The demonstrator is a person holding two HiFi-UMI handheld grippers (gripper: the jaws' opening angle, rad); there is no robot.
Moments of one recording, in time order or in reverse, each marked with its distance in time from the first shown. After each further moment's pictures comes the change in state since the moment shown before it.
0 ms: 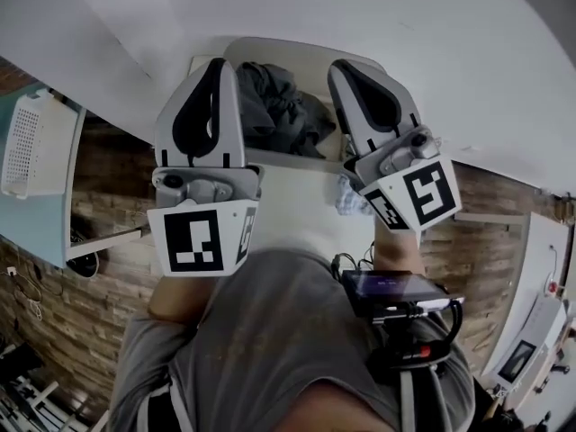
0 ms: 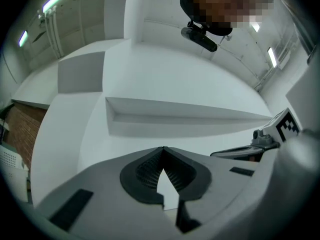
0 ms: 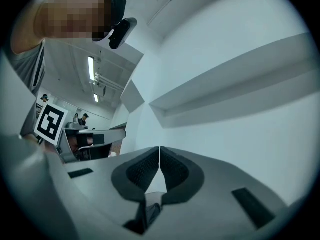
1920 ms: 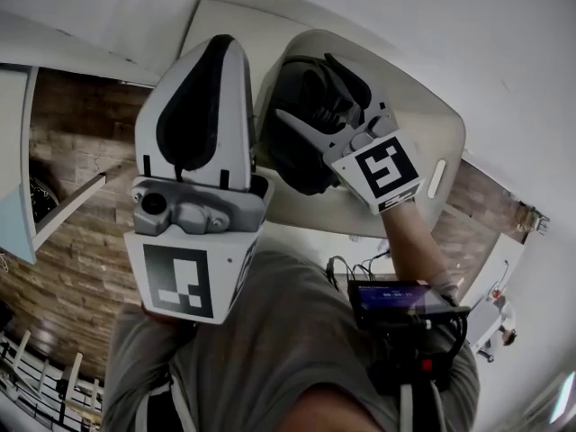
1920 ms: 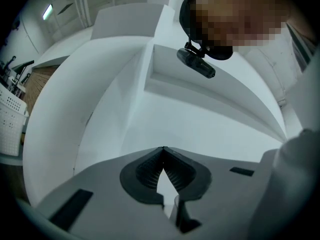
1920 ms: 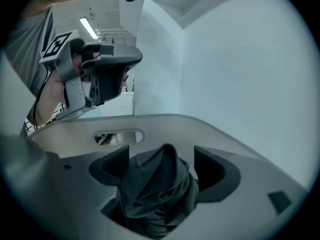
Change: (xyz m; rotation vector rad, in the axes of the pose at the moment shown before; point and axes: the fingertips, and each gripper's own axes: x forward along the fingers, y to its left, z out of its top) left arm 0.058 0.132 -0.149 -0.254 0.177 0.109; right arm 0.144 0.035 -0.269 -0.024 0.670 0.354
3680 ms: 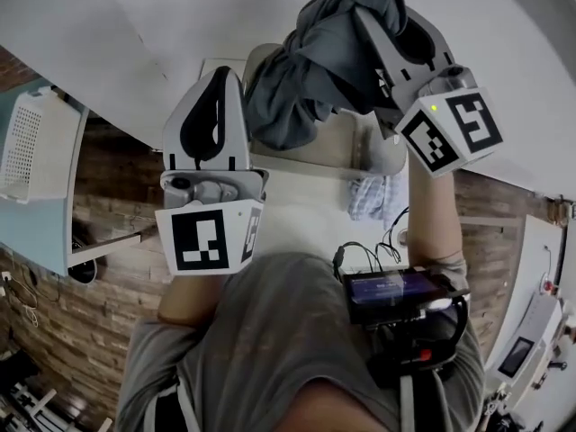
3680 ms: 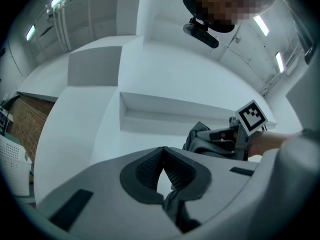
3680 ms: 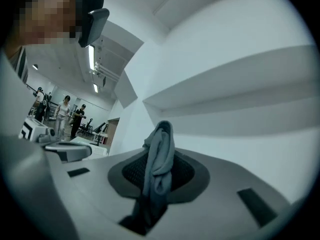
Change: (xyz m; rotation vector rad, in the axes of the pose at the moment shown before) left arm -0.102 -0.091 0.096 0.183 -0.156 -0.079; right arm -0.248 -0.009 0.200 -0.034 -0.583 -0.395
